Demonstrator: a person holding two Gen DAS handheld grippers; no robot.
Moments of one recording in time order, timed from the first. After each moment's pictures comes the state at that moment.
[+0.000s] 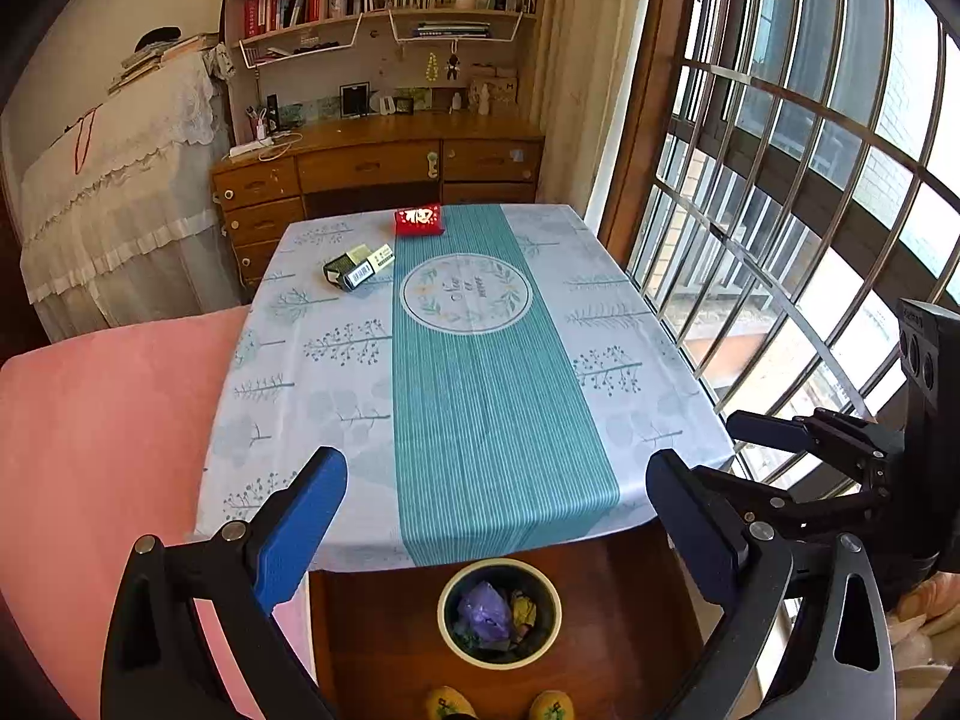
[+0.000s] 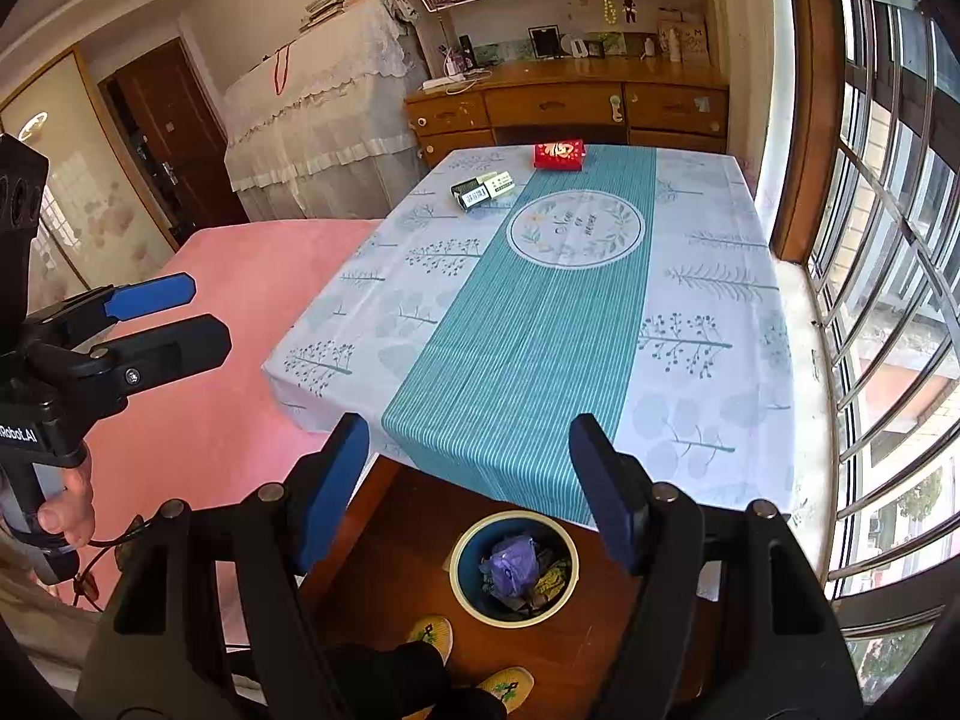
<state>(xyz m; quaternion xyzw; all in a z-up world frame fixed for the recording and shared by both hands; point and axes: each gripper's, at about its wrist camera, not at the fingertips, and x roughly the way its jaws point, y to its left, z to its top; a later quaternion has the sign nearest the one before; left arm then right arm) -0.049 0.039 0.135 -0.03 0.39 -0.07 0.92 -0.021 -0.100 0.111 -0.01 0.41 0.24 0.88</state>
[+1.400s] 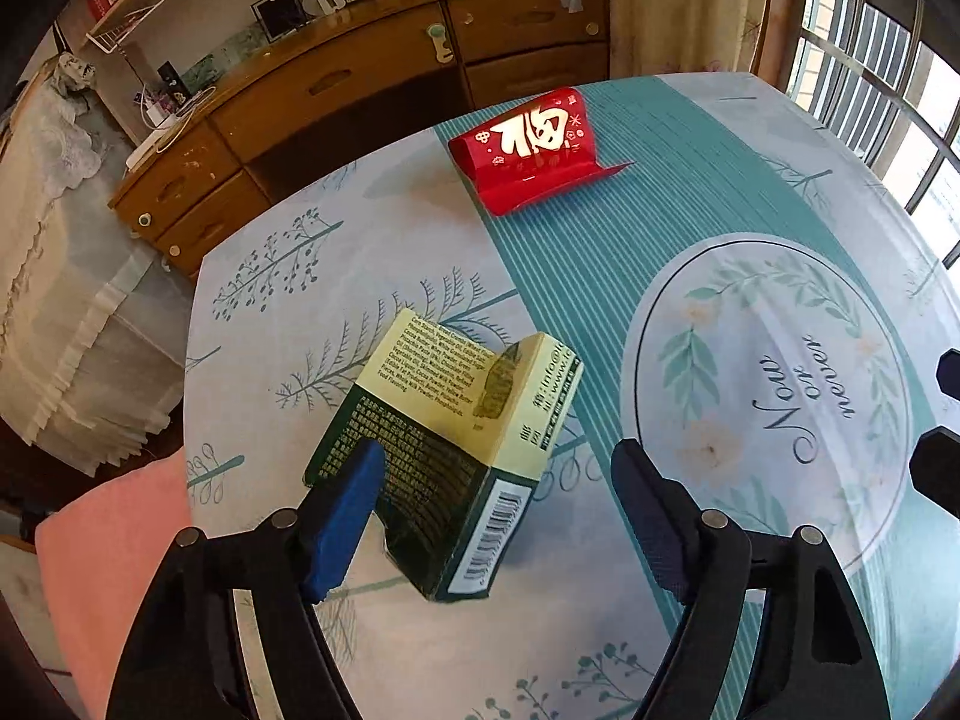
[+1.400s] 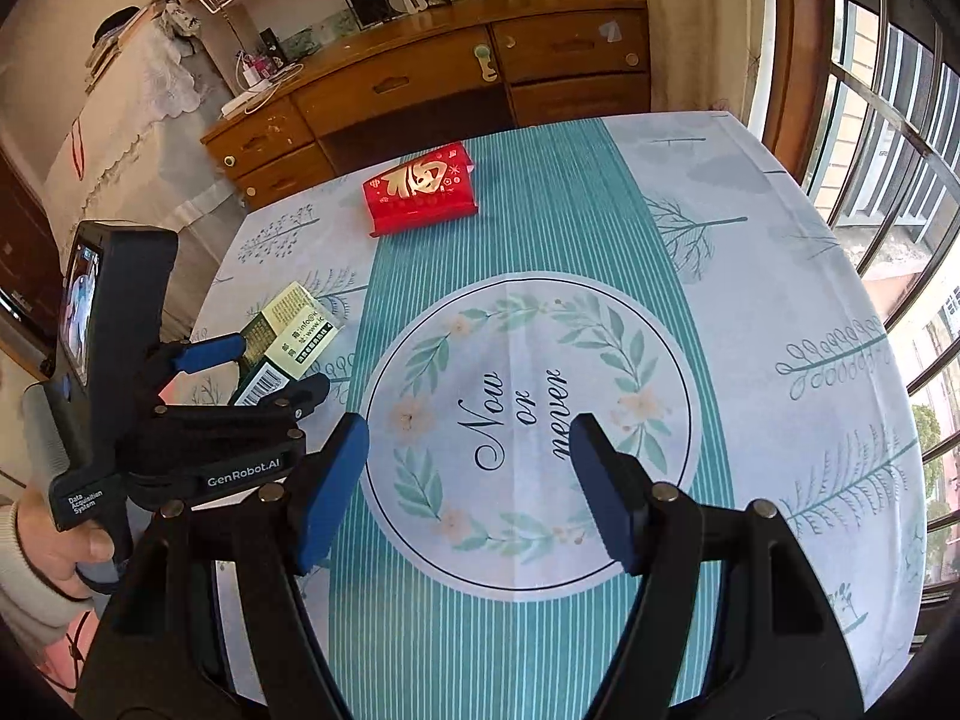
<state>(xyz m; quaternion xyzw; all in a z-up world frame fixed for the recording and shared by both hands) 0.542 0.164 -0.132 0.14 0.51 -0.08 0.84 0.424 0.007 -0.048 0.08 0.48 0.05 0.87</state>
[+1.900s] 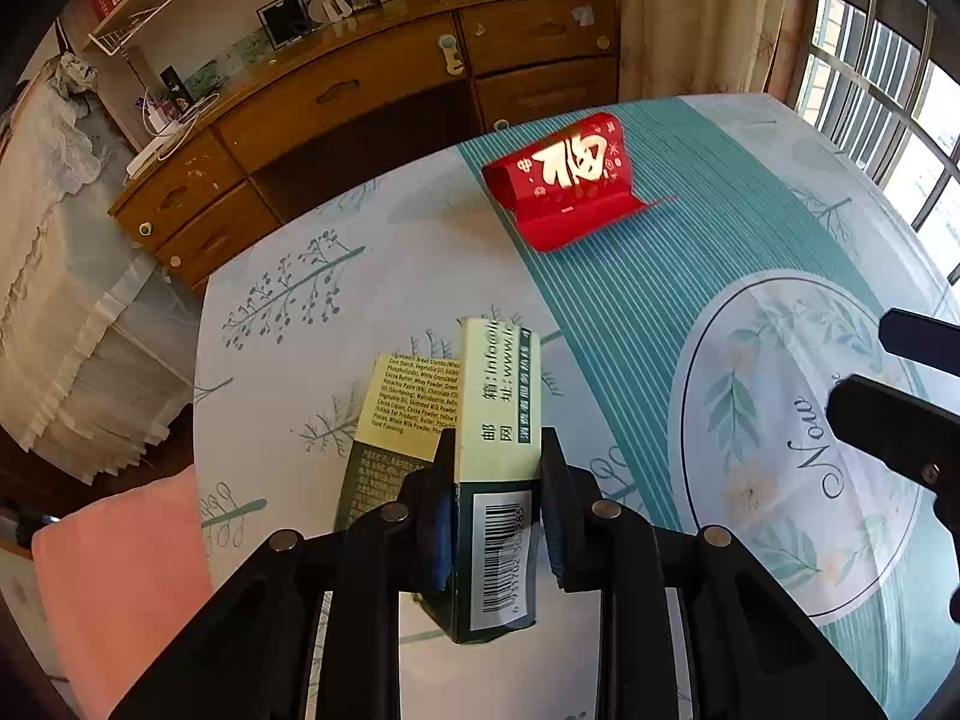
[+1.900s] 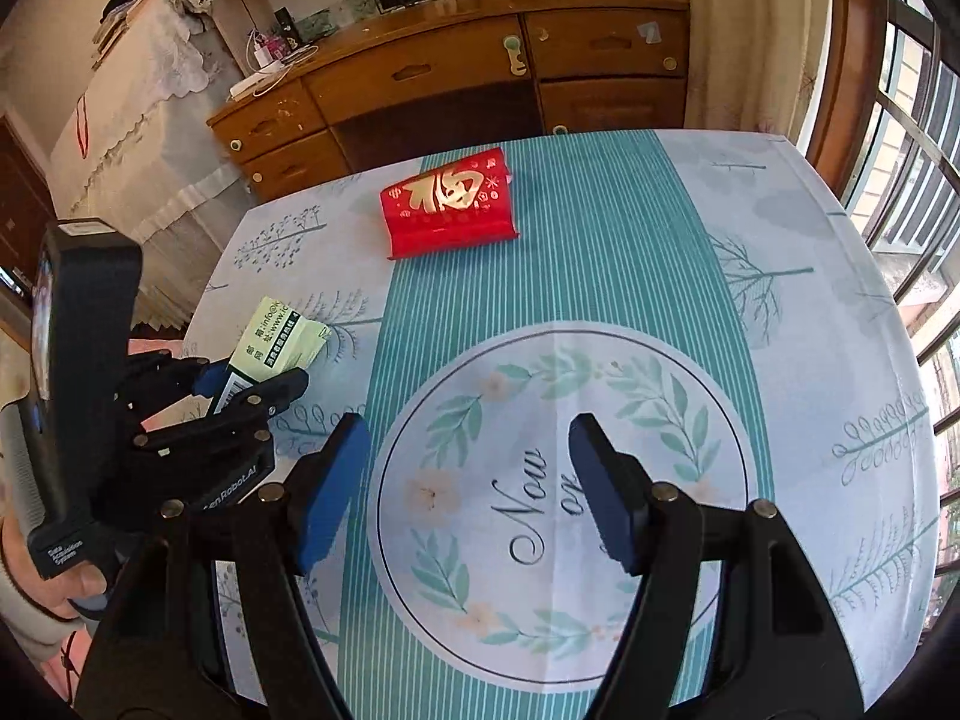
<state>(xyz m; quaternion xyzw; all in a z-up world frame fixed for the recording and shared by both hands) 0.575 0.191 -0.134 0.13 0.50 -0.09 0.85 0.487 0.037 -0.059 0.05 0.48 0.07 0.87</state>
